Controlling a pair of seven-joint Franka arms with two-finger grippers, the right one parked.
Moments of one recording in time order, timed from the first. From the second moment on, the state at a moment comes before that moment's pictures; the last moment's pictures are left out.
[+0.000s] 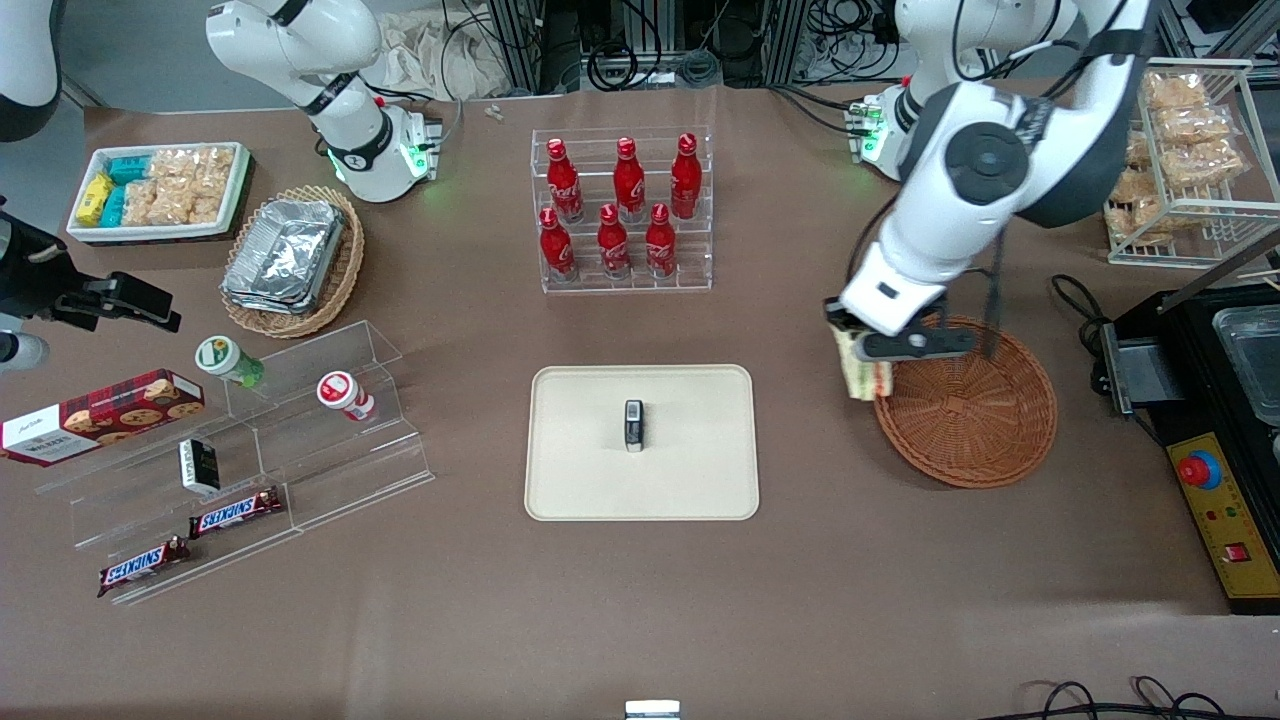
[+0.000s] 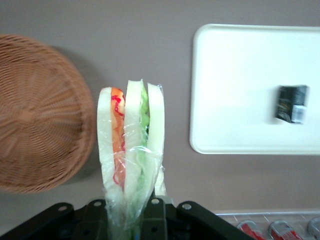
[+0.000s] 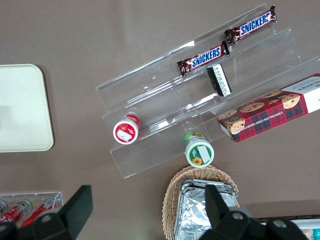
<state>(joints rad) -0.13 0.07 -0.37 -1.98 -0.02 2.06 -0.47</state>
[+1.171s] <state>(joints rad) -0.17 0.70 -0.49 -1.72 0.34 2.34 -0.64</state>
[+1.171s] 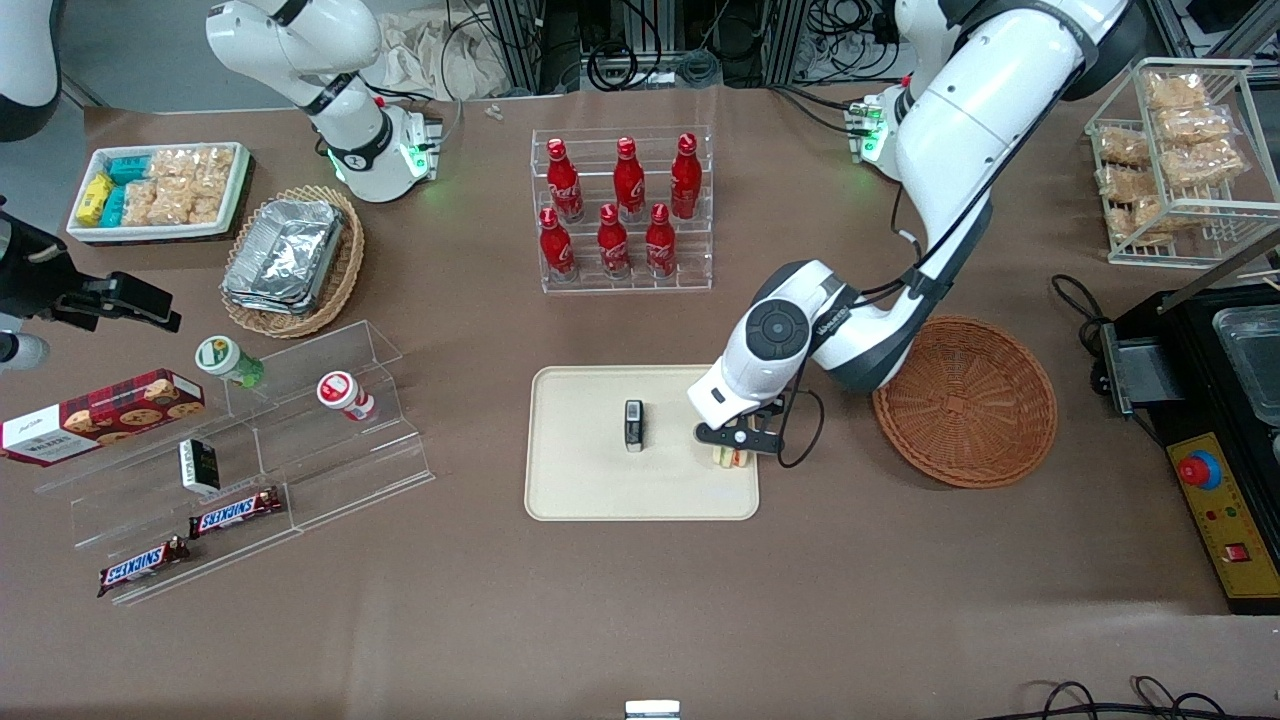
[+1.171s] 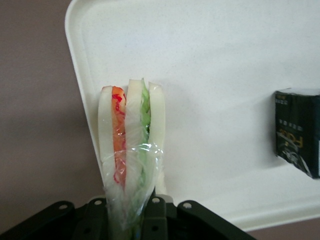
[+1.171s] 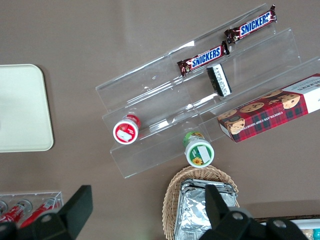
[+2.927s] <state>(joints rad) -0.14 -0.12 0.05 -1.66 -0.08 1.56 -0.20</state>
